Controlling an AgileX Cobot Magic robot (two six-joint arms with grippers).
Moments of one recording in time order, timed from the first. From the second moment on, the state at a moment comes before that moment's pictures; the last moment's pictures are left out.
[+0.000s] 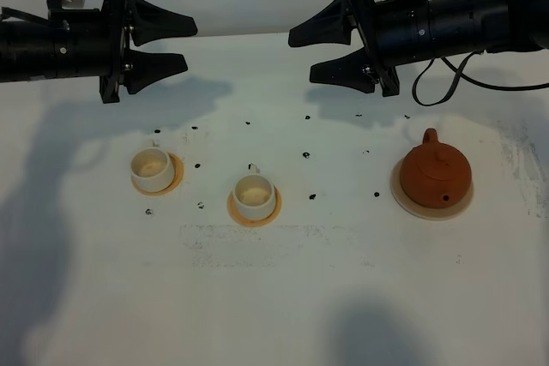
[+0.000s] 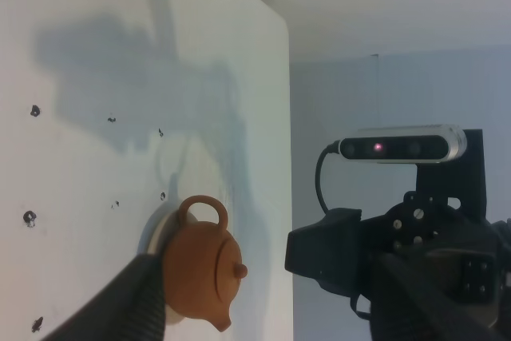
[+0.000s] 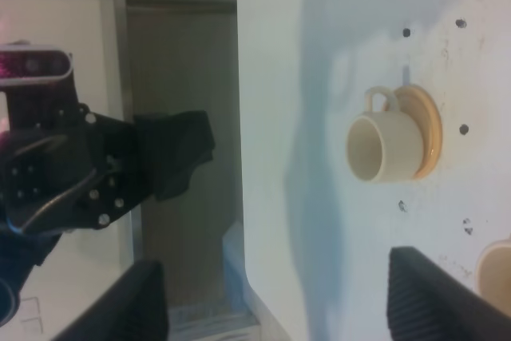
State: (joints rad) left arm 0.04 1.92 -1.28 -1.49 0.95 0.66; right arm 0.15 2.06 -1.49 1.44 1.08 -0.49
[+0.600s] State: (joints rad) left arm 0.04 1.92 -1.28 -1.49 0.95 0.65; right arm 0.15 2.06 -1.49 1.44 1.08 -0.49
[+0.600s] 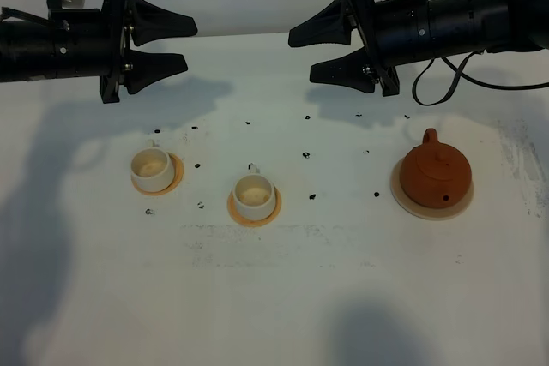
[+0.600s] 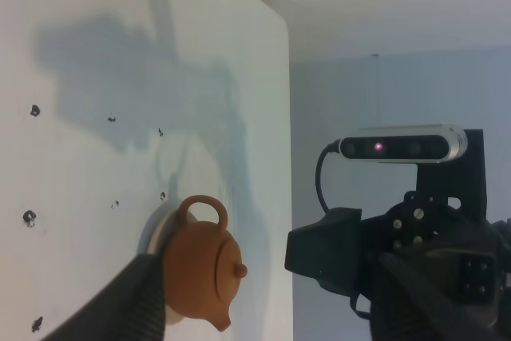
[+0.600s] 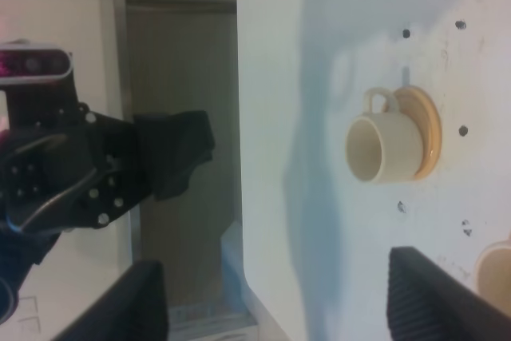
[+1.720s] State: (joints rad) left arm 0.04 1.73 -1.29 -1.25 0.80 0.93; right arm 0.15 2.06 -1.66 1.30 1.11 -0.61
